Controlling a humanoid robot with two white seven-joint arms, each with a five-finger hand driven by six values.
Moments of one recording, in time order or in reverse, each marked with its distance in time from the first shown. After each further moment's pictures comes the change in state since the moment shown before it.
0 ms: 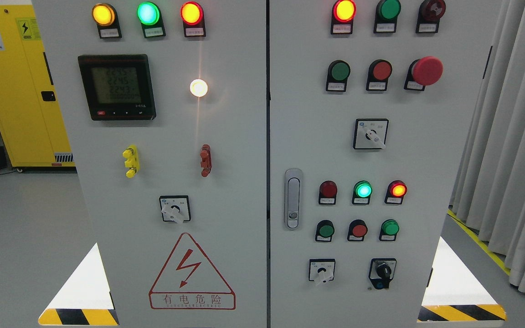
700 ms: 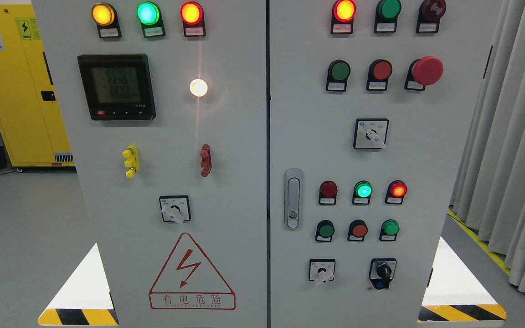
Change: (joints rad) left arm 0.000 -0.013 -0.002 0.000 -0.001 0.003 -0.001; right arm -0.282 0.019 -0.026 -0.288 0.237 0.005 -0.065
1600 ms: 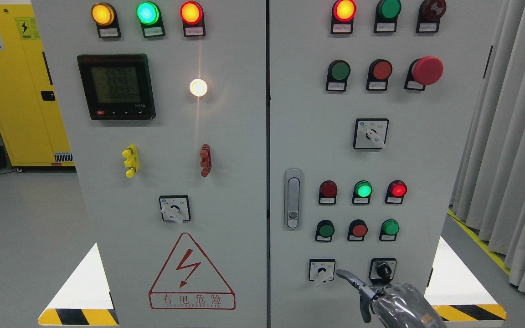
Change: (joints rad) left arm 0.000 -0.004 -0.001 0.000 0.000 -0.003 0.001; right arm -0.260 0.019 0.000 -0.093 0.250 0.062 0.000
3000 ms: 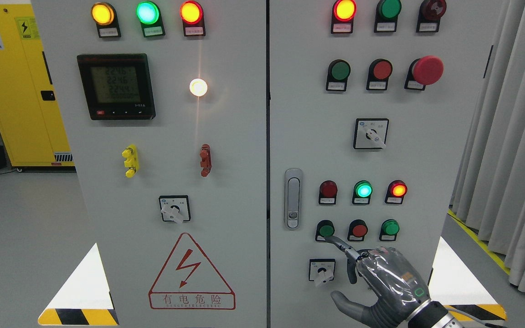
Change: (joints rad) left arm 0.000 -0.001 0.000 0.000 0.000 0.000 0.000; right arm -0.173 -0.001 0.049 0.150 0.038 0.041 0.010
